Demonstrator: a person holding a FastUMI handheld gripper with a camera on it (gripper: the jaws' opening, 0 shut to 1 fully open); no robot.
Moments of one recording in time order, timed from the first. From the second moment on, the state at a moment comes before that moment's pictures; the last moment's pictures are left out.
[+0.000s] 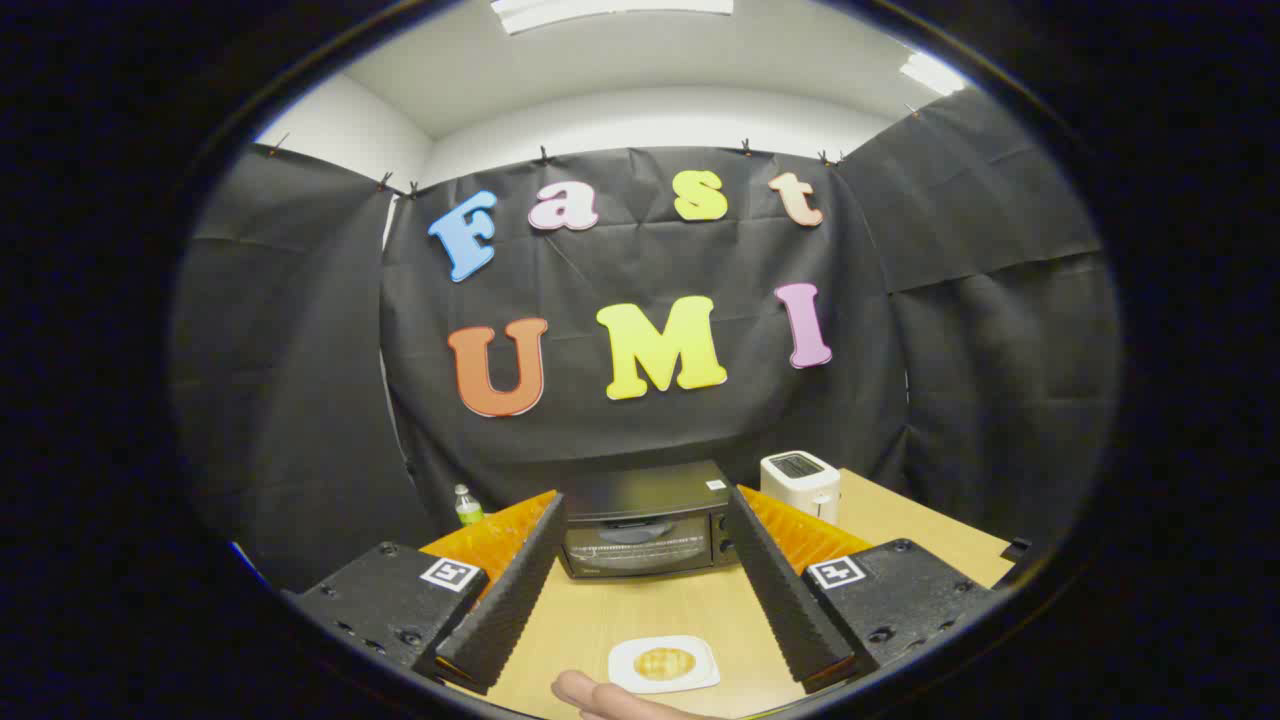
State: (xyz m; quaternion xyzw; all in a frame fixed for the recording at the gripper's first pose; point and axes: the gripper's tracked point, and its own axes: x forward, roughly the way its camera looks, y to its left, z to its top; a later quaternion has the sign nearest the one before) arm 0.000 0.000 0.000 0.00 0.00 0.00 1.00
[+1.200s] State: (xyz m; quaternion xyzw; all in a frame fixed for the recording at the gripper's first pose) arm 0.046 -0.009 -0.048 -0.02 0.03 -0.01 1.00
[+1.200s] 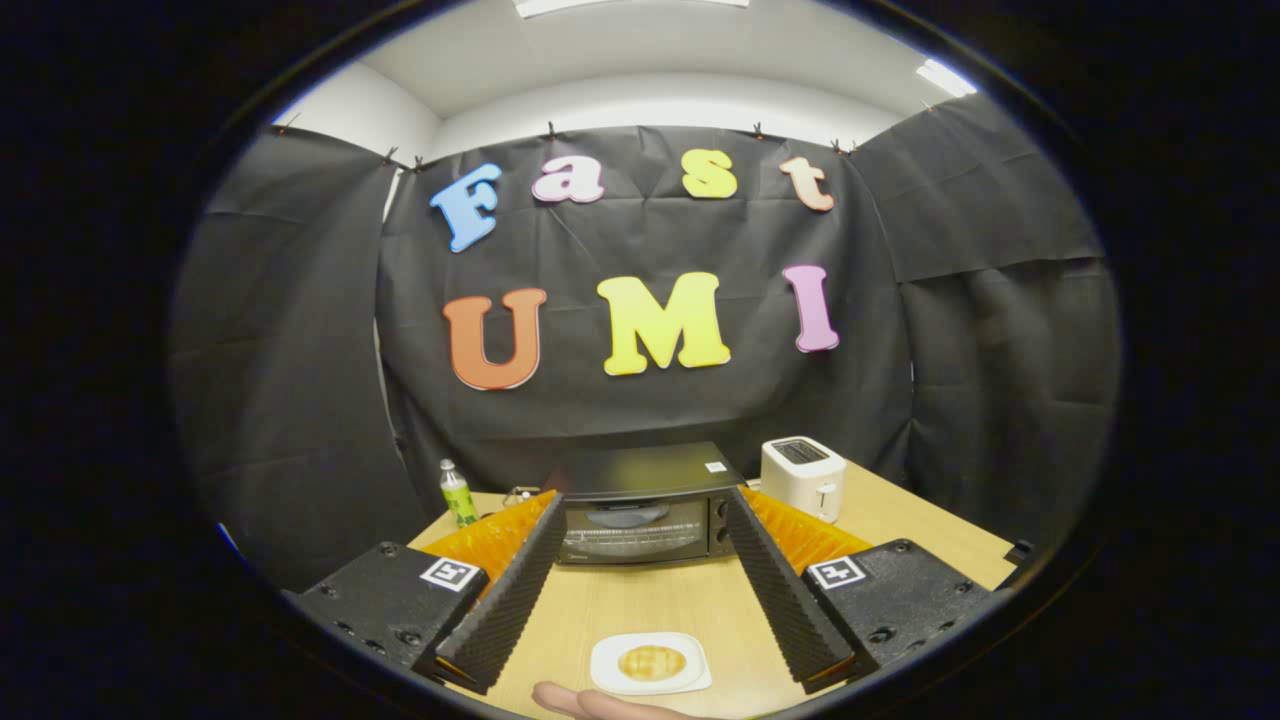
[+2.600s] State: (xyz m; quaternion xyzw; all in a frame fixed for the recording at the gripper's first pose) arm 0.336 0.004 -0.181 -0.04 0.05 -0.02 1.00
